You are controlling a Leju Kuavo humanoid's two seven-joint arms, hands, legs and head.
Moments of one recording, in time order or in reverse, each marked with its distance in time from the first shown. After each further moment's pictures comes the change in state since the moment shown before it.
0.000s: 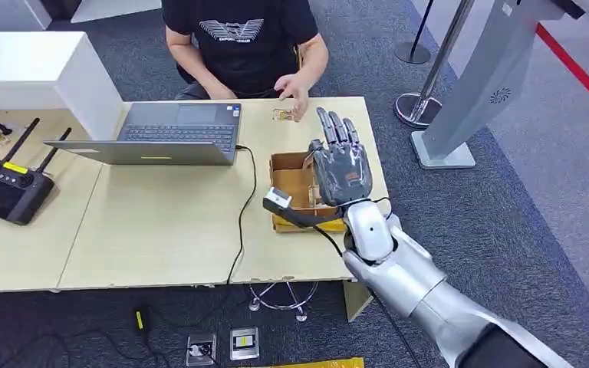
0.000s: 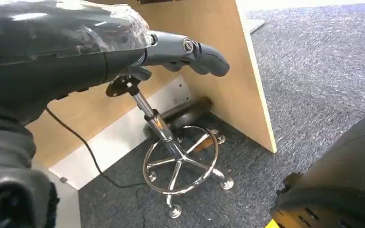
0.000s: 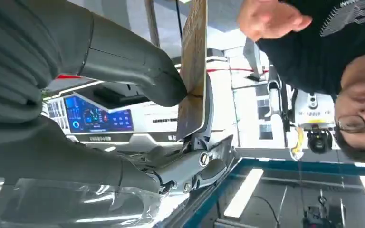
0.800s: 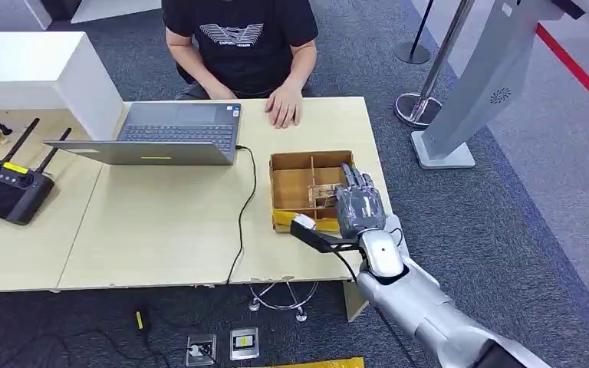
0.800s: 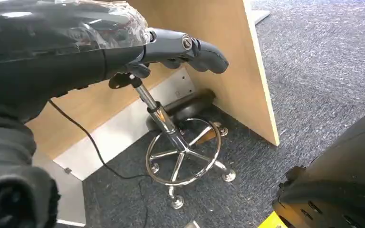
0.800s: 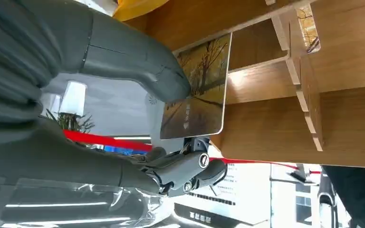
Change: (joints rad) left arm 0.000 0.000 0.000 0.000 0.034 0.000 0.016; right arm 0.098 -0.027 0.002 0.193 -0.226 0.110 -0.043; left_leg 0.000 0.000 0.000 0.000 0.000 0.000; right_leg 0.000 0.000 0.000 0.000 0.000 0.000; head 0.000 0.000
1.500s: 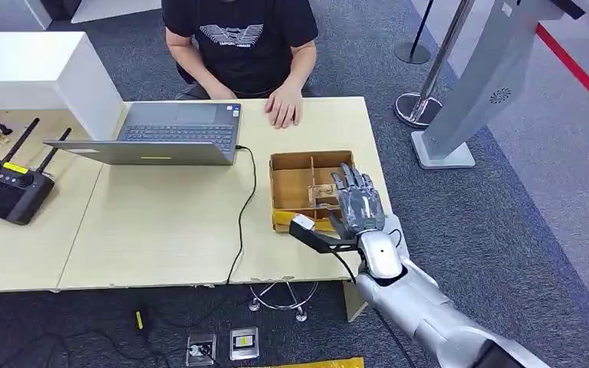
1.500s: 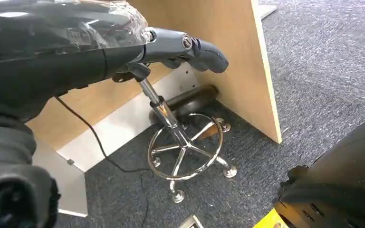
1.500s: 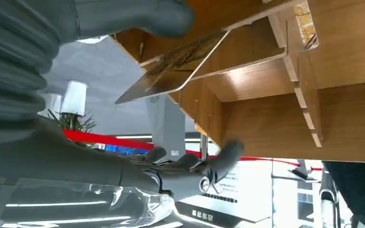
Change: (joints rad) left arm 0.003 0.000 0.000 0.000 0.033 0.000 0.003; right arm -0.001 0.000 0.014 -0.003 0.000 -0.016 0.021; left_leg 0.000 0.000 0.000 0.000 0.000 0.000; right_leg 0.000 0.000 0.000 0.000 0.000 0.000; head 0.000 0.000
